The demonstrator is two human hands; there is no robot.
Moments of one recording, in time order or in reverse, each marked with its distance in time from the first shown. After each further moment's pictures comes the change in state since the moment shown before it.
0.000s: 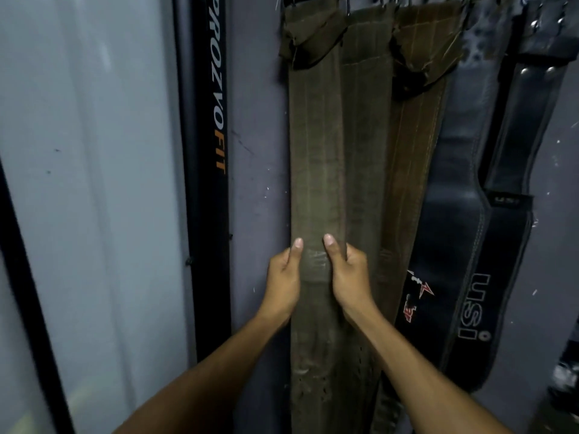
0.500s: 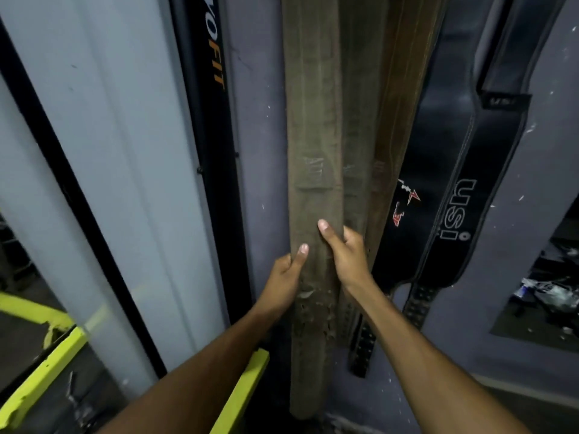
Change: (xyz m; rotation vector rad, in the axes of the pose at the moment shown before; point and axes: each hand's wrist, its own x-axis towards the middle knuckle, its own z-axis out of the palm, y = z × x) left_hand -0.174 -0.038 -0.024 0.160 -0.090 -0.325; right_hand -0.133 0.028 -0.051 0.093 -0.069 0.240
